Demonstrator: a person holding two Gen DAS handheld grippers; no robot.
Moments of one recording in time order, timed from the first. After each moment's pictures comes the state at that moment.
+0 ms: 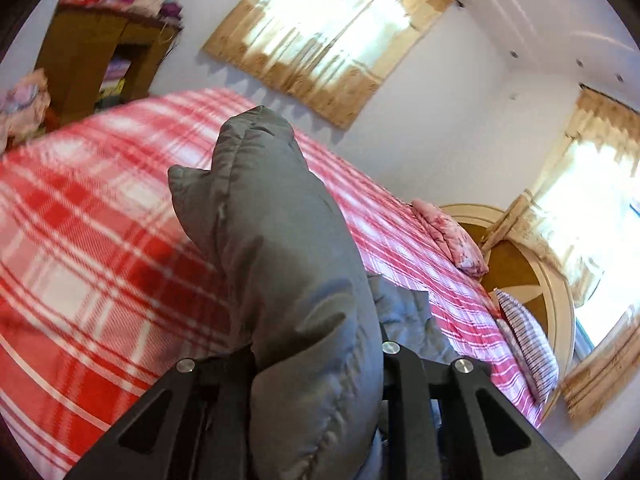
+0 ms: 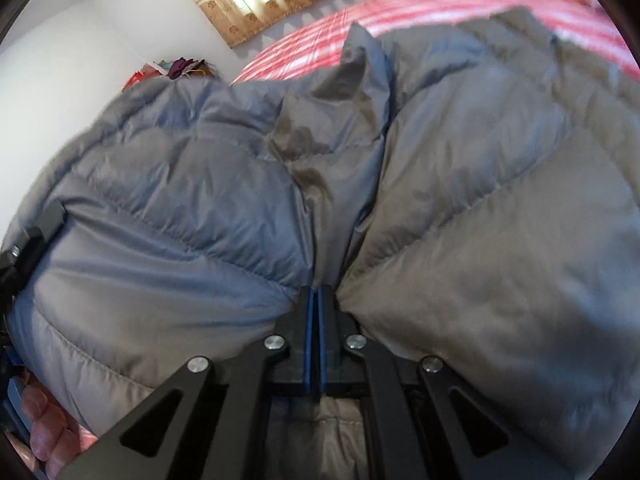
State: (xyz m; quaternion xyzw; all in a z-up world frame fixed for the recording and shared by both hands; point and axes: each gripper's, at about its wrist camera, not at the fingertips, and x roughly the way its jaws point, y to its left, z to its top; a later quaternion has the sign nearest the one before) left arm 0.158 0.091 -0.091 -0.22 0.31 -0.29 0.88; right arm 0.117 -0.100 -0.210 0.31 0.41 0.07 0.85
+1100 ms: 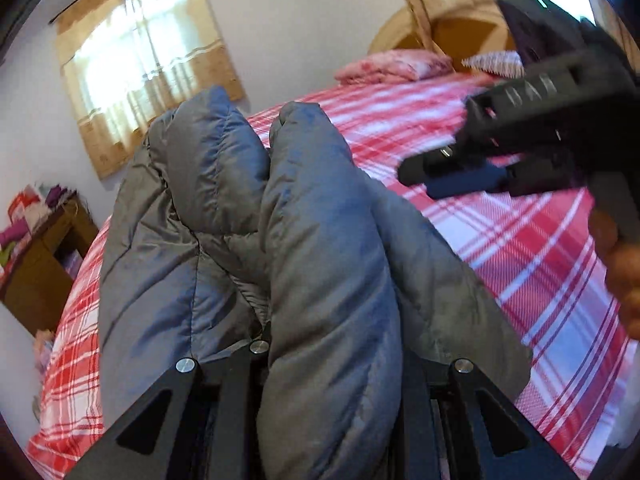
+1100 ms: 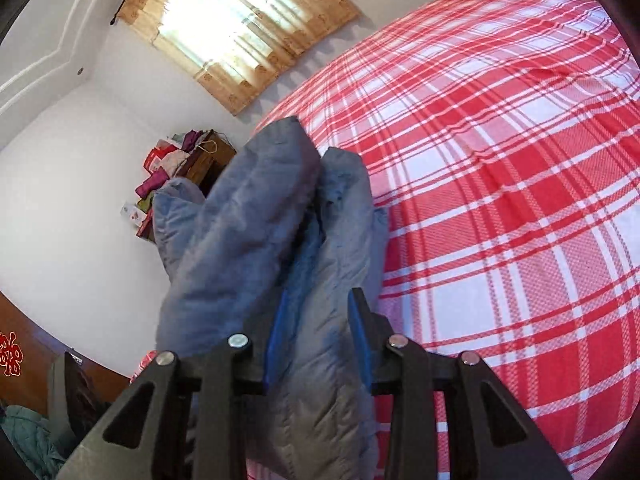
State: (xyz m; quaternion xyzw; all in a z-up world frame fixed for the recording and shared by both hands) left arm 0.052 -0.116 -0.151 0.25 0.26 -0.33 0.87; right arm 0.003 -0.259 -0.152 0.36 0.31 0.04 0.88
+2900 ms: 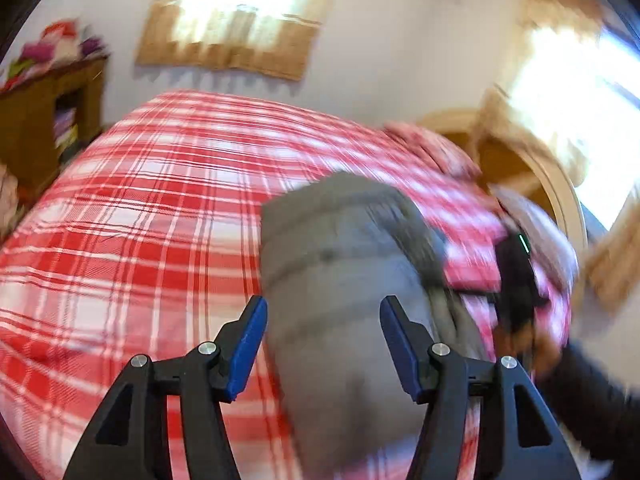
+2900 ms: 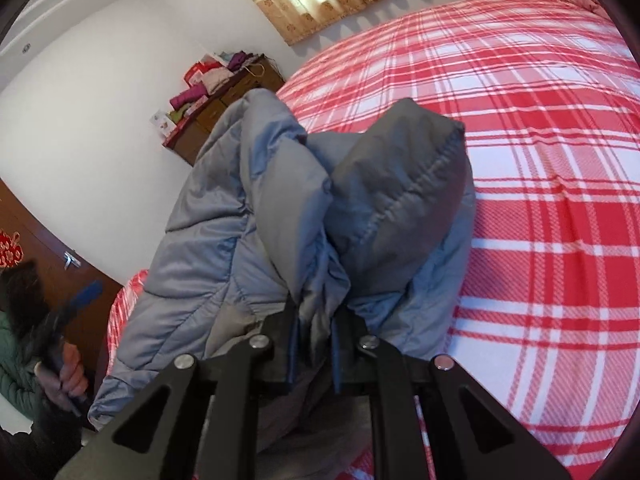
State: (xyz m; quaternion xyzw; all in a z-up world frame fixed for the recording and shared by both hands) left arm 0.129 0.073 -0.070 -0.07 0.36 -0.34 0.87; right arm 0.052 -0.248 -0.164 0.27 0.38 0.16 0.87
